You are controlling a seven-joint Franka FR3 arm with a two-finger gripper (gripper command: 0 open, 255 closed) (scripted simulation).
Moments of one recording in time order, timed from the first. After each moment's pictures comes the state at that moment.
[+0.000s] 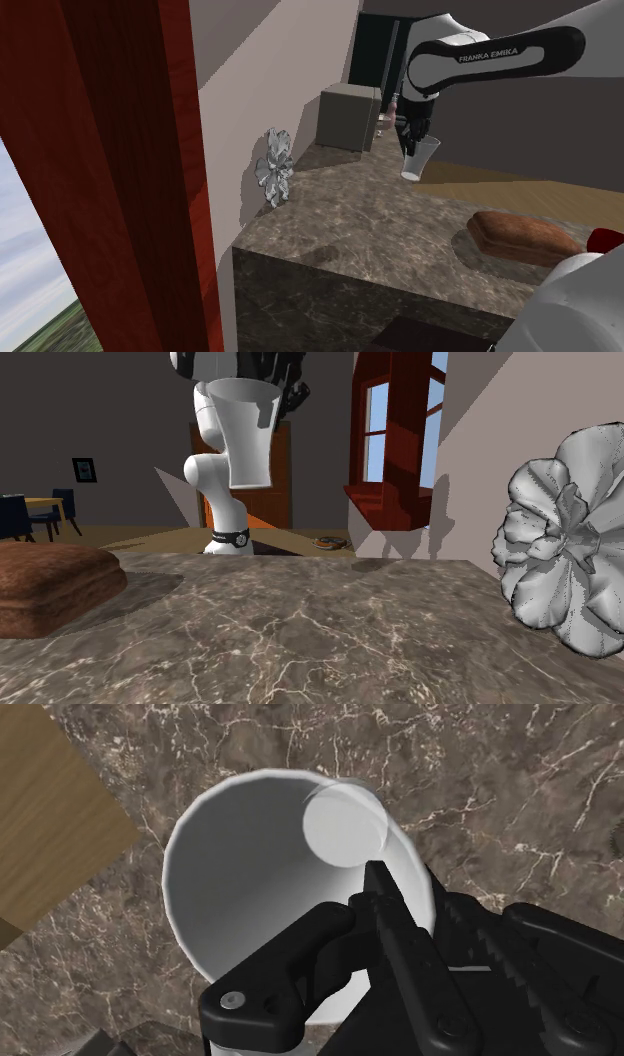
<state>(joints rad) -0.11 -0.36 -0.10 -2.12 -0.32 1.80 -0.16</state>
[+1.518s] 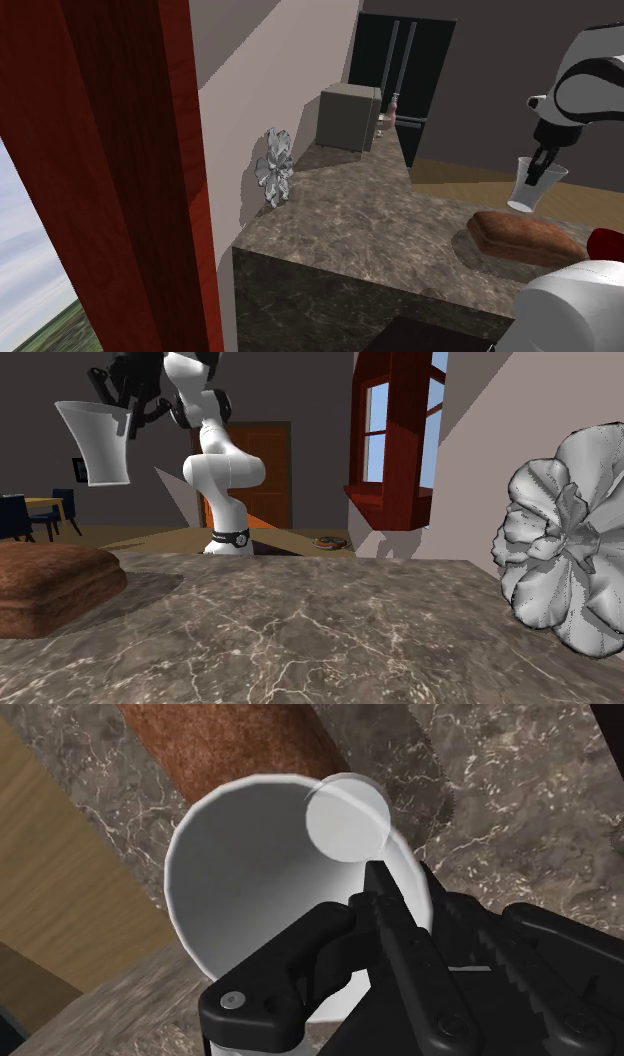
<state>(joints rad) -0.33 -1.01 -0.38 -2.51 -0.56 1.67 -0.56</state>
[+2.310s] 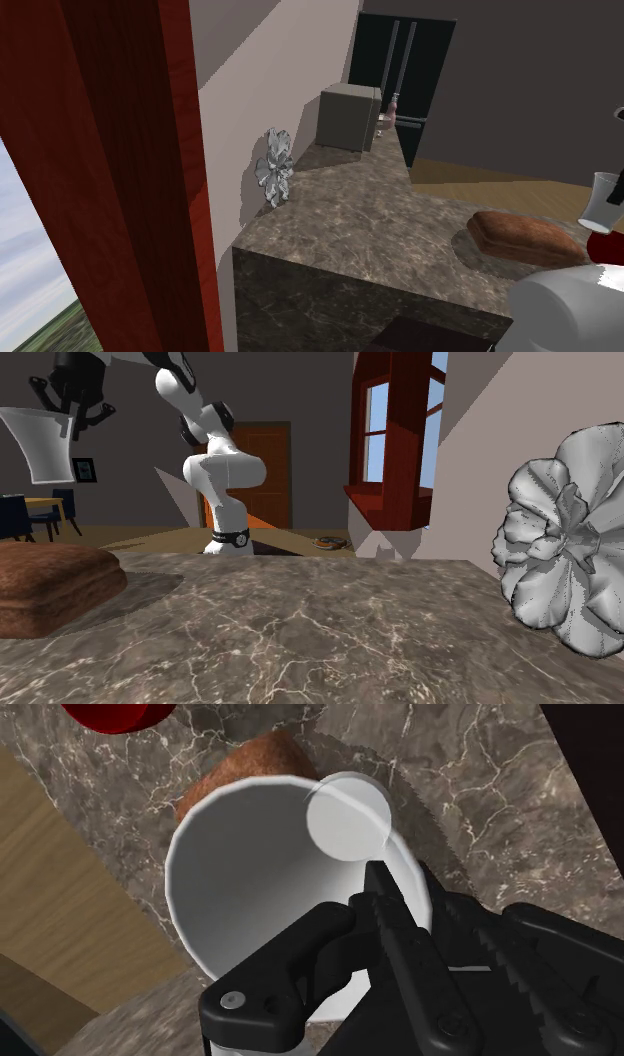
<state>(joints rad) -0.46 -1.17 -0.61 -2.46 -0.75 1.60 -0.87</state>
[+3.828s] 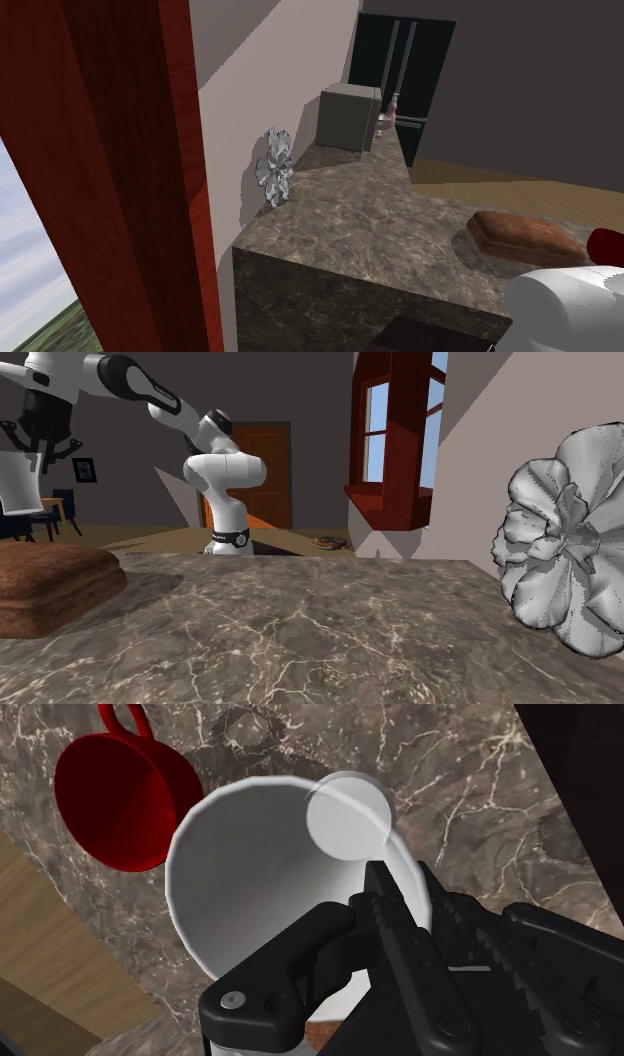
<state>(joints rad) -0.54 -1.25 -0.91 -2.46 -1.00 1.69 -1.09</state>
